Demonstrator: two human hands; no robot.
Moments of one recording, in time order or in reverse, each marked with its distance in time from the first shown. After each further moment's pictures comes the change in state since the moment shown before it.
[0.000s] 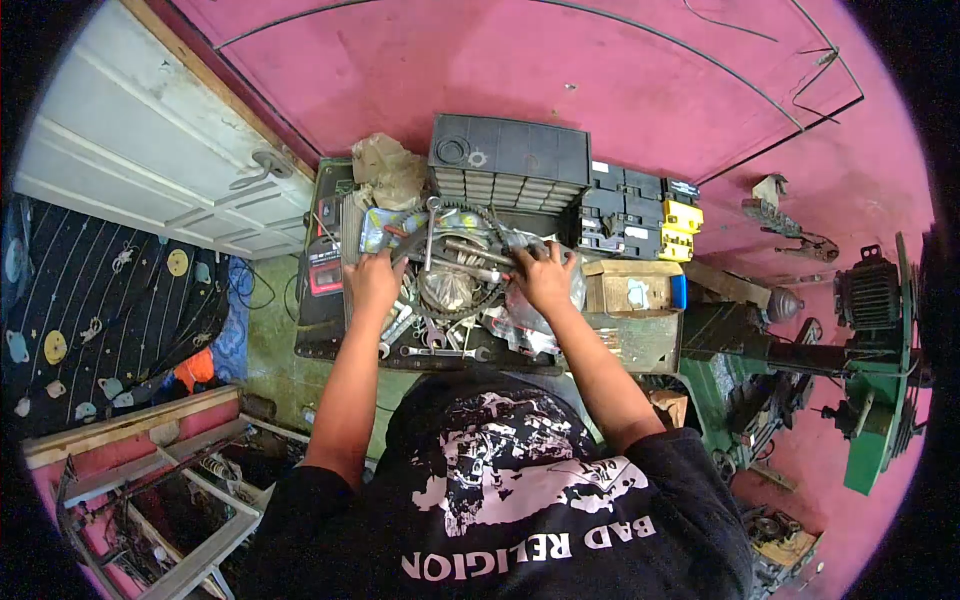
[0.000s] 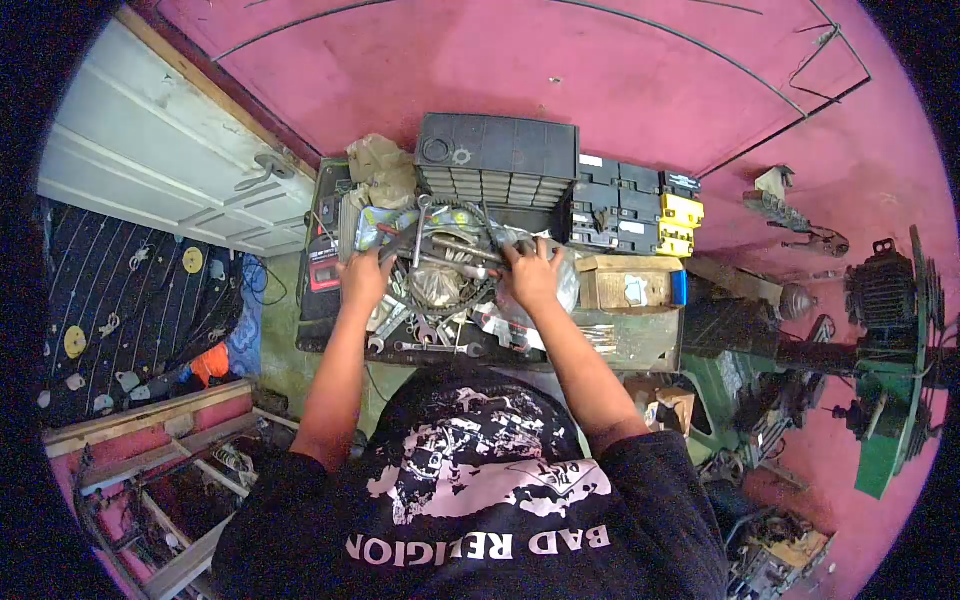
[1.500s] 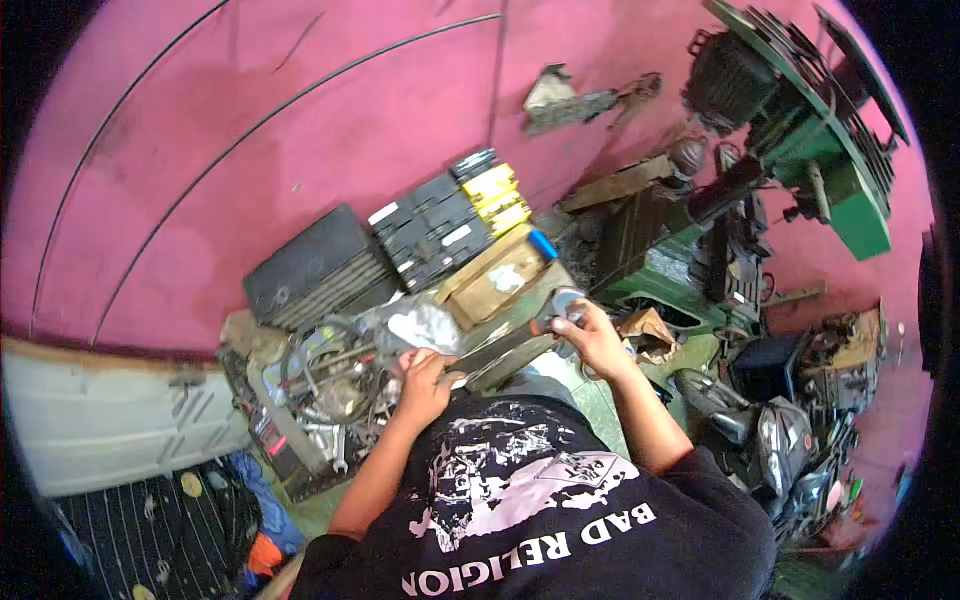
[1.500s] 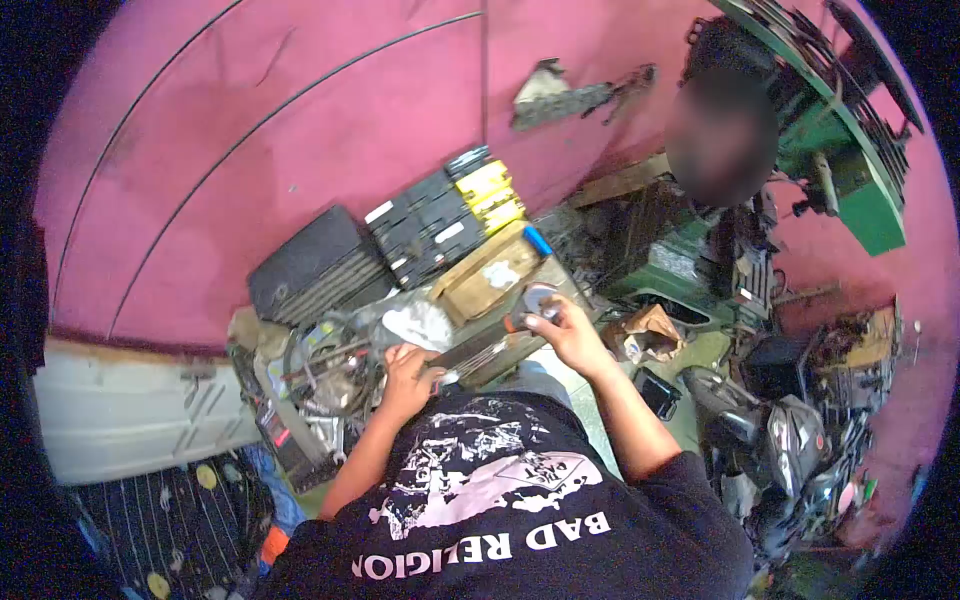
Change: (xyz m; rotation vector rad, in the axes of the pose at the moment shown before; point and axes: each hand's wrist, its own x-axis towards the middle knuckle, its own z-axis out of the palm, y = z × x) left_hand -0.103 0.262 -0.005 -0.665 -0.188 0.966; right_hand -0.237 0.175 -0.181 1.463 0.271 0.581
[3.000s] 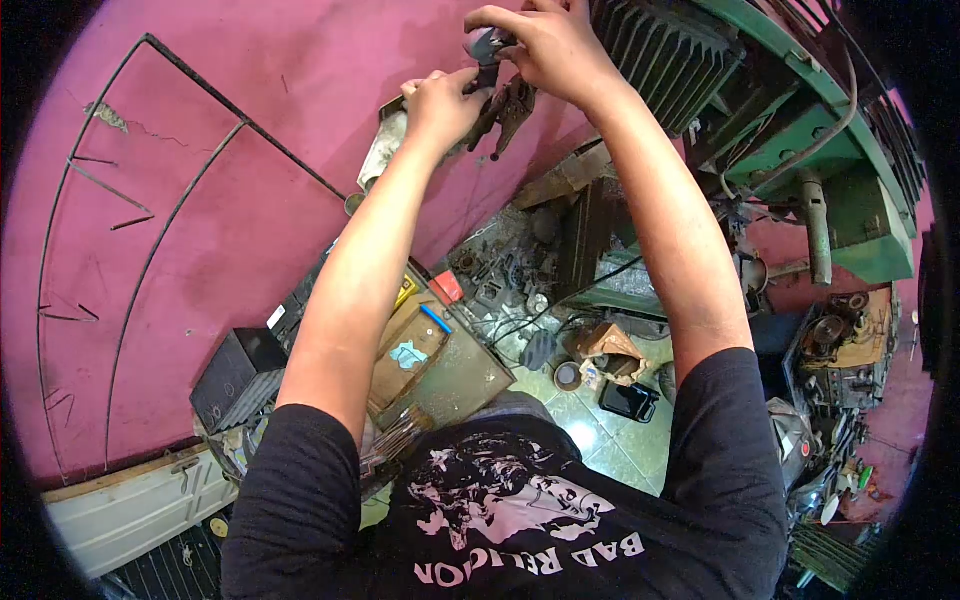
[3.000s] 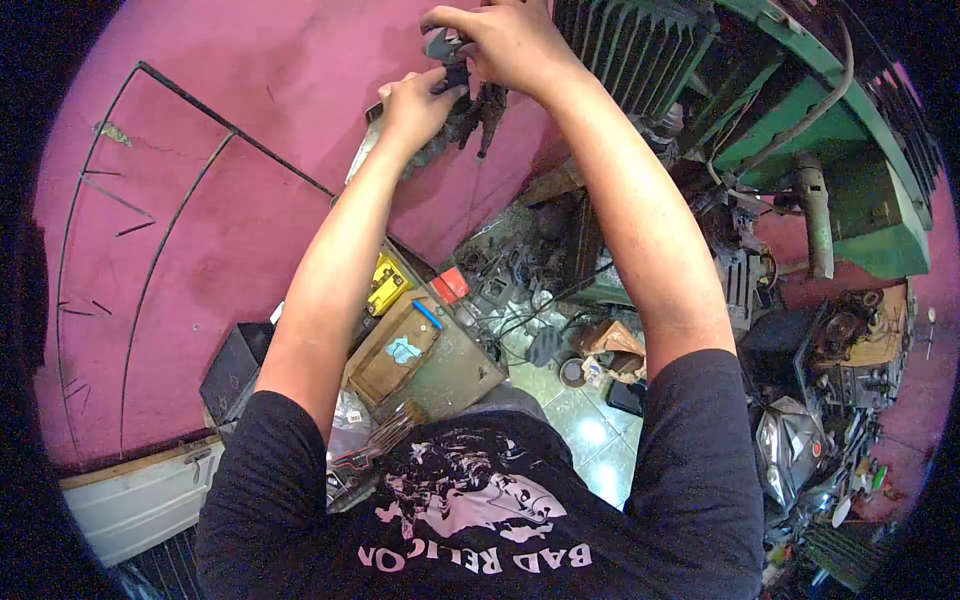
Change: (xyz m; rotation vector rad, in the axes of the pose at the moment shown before) left_hand 0.614 0.143 0.195 0.295 0.150 0.241; right_hand 0.303 -0.229 -0.336 -1.280 0.383 -1.017
